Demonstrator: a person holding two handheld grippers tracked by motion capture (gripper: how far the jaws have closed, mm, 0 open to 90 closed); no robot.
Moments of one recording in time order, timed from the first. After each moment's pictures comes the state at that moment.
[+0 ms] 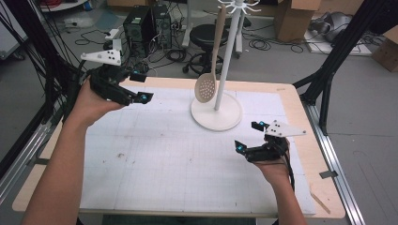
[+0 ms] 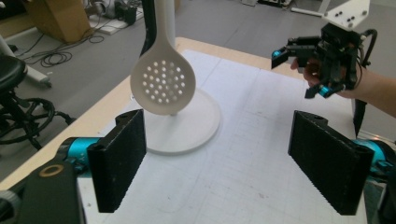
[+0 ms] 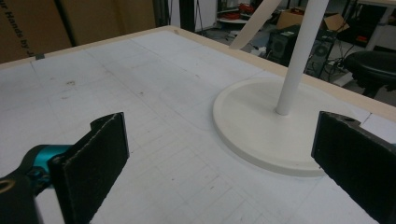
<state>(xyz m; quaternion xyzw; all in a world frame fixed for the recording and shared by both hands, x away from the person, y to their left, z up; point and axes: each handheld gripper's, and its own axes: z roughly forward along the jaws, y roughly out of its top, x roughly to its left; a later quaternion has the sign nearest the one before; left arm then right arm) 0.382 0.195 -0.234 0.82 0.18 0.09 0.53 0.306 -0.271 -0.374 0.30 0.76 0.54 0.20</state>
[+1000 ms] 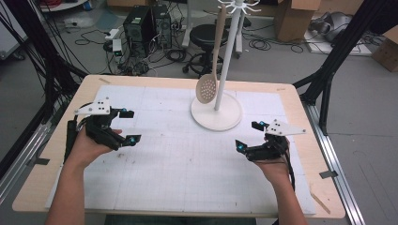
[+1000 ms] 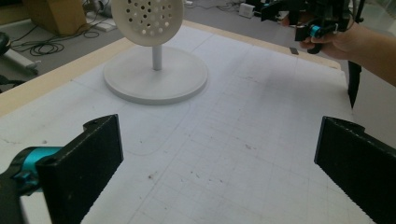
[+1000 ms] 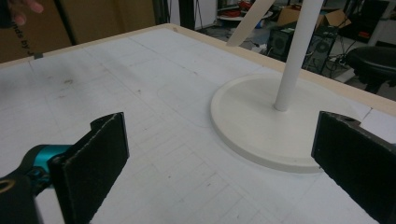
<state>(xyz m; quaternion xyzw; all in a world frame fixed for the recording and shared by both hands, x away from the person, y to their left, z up) 0.336 0.231 -0.347 0.79 0.20 0.08 0.57 0.312 -0.275 -0.377 0.30 0.76 0.54 0.20</state>
